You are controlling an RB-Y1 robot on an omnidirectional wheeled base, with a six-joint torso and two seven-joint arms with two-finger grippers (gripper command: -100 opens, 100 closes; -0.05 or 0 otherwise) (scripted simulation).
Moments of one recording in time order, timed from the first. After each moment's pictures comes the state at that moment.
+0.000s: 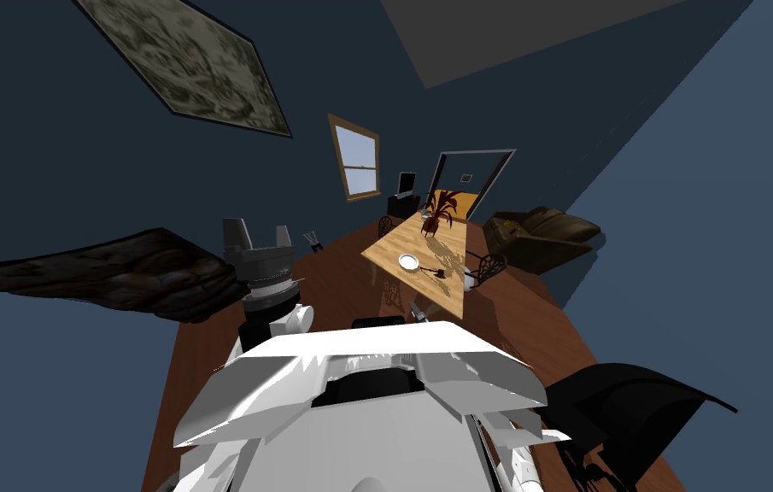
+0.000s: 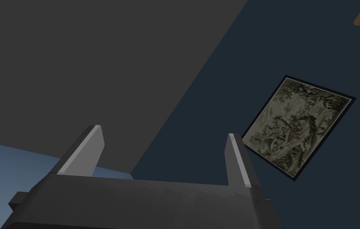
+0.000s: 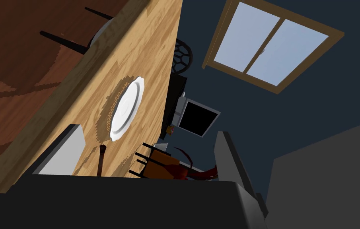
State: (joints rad) left arm 0.48 0.00 0.01 -2.33 -0.05 -0.65 0.04; right arm 0.91 -0.27 0.25 -1.83 0.50 -0.48 -0.25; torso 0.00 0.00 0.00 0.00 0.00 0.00
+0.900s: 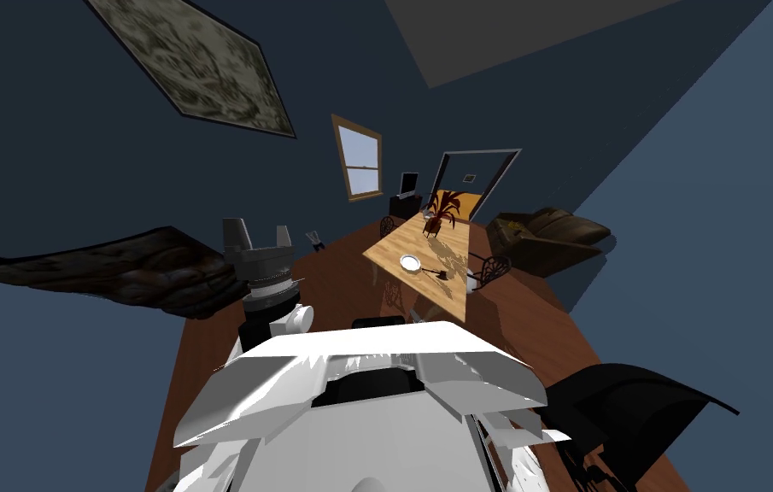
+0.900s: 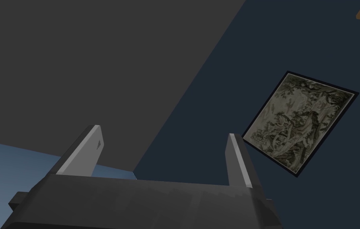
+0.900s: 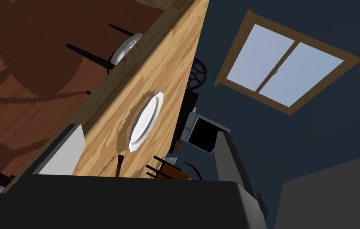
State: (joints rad) left arm 0.48 0.00 0.01 -2.33 -0.05 -0.65 0.04; right arm 0.93 -0.31 0.26 -1.77 0.52 -0.48 -0.24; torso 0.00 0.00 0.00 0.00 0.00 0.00
